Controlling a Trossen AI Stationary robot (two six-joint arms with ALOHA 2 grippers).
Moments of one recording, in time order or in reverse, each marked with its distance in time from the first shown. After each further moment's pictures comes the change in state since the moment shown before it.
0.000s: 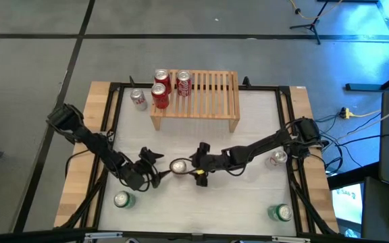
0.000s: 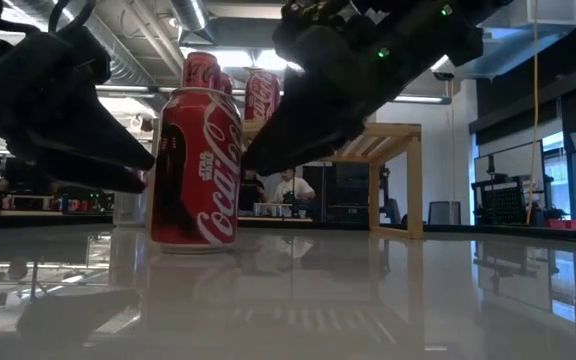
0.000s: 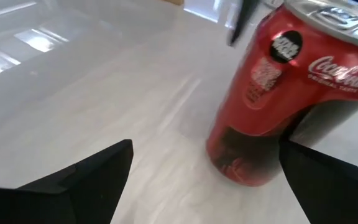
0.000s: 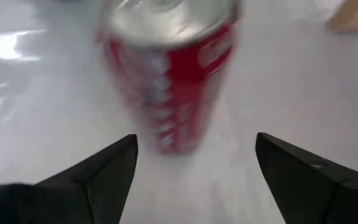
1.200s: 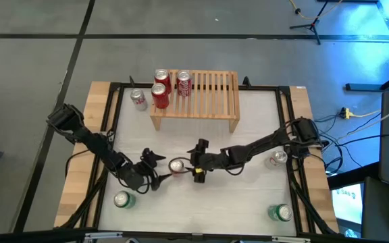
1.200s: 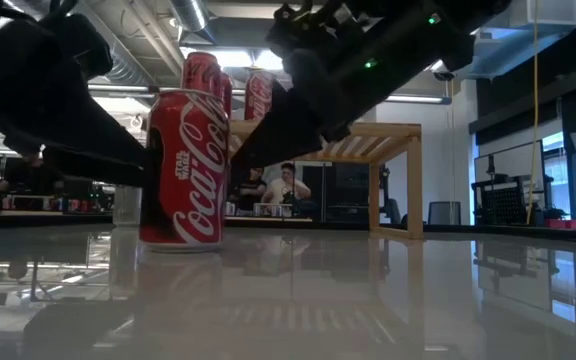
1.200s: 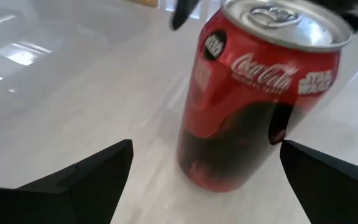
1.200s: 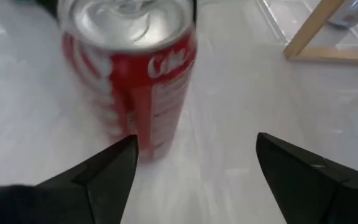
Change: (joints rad) left arm -0.005 0.008 0.001 0.066 0.048 0.134; right arm -0.021 0.019 0.003 0.062 0.112 -0.106
